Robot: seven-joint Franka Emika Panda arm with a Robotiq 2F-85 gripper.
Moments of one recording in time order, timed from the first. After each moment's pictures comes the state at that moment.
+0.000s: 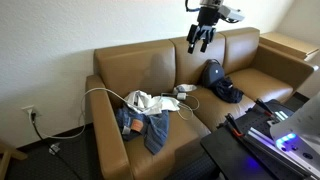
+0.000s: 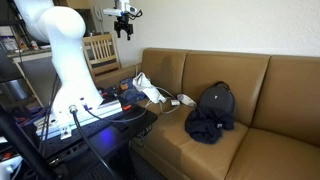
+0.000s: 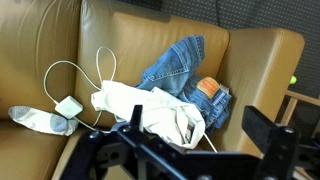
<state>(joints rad) 0.24 -0.20 0.16 -2.39 0.28 2.19 0.01</state>
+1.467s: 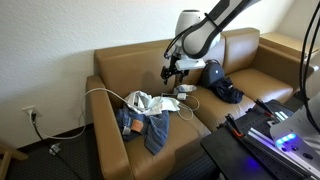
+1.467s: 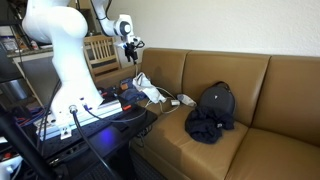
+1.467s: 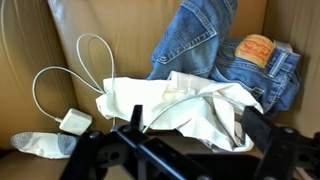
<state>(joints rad) 0.36 0.37 0.14 -2.27 0.04 2.71 0.52</state>
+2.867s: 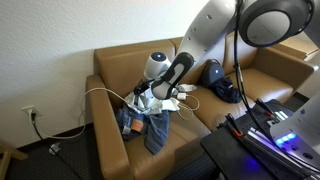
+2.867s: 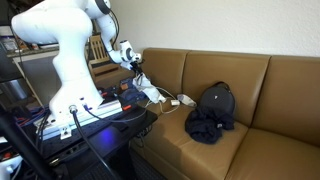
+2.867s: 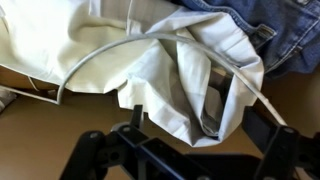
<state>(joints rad) 0.77 1.04 -0.17 -1.68 0.04 3.05 0.67</state>
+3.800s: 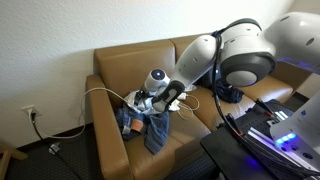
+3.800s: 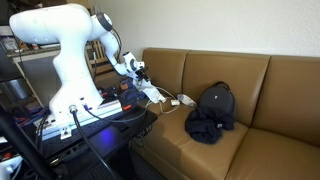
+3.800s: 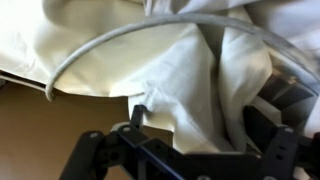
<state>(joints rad) 0.87 1.37 -0.35 -1.40 0.17 3.14 0.69</state>
